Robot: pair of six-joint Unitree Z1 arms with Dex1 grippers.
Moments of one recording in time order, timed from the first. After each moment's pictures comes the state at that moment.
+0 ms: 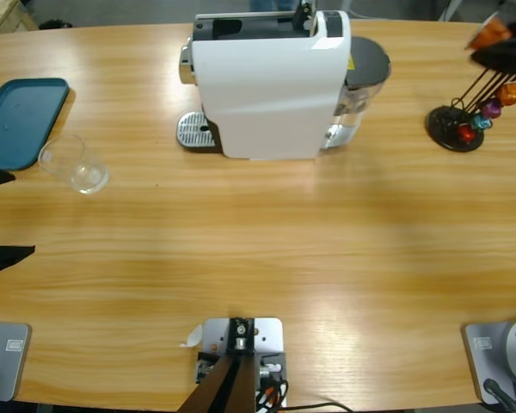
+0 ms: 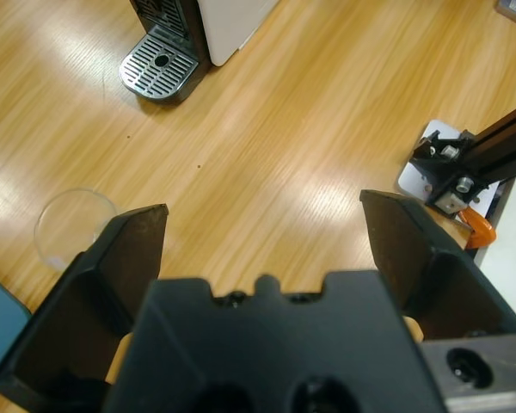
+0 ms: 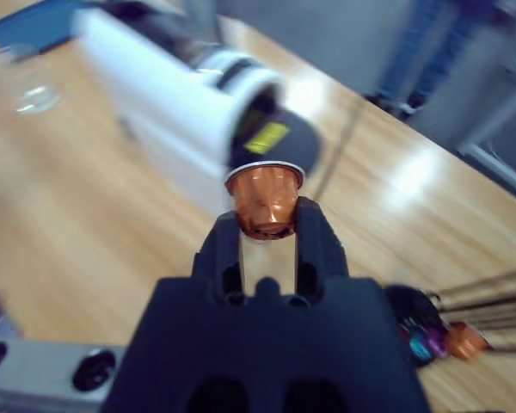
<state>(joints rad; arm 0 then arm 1) -0.62 0.90 -0.72 0.56 -0.27 0.23 0.50 1.05 -0.85 0.32 0.15 -0.23</state>
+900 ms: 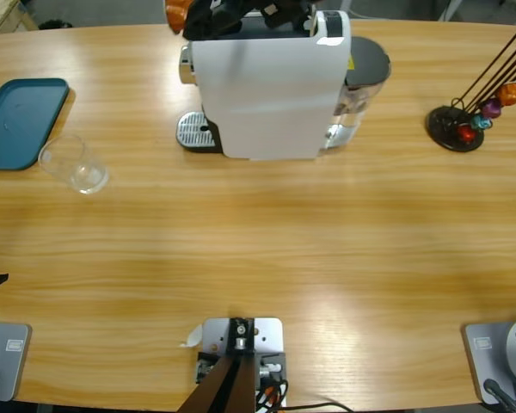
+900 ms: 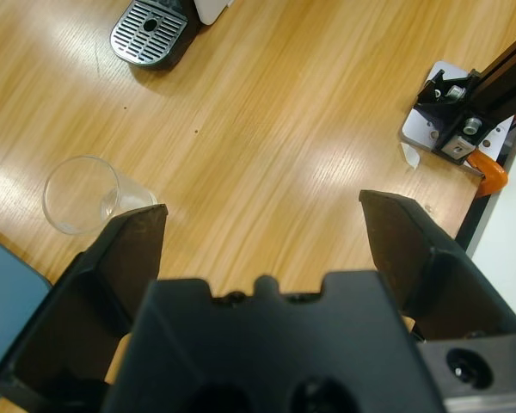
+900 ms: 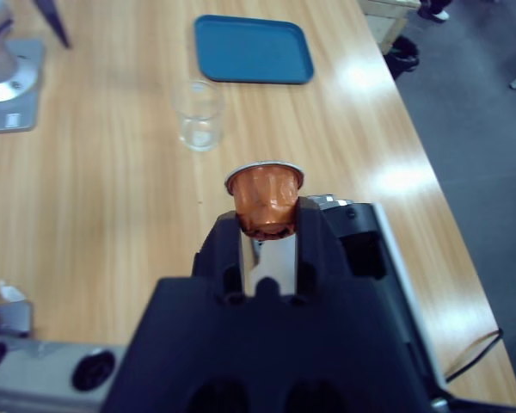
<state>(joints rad) -0.62 0.84 -0.77 0.72 -0.25 0.34 0.80 1.71 -1.50 0.40 0.33 -0.50</state>
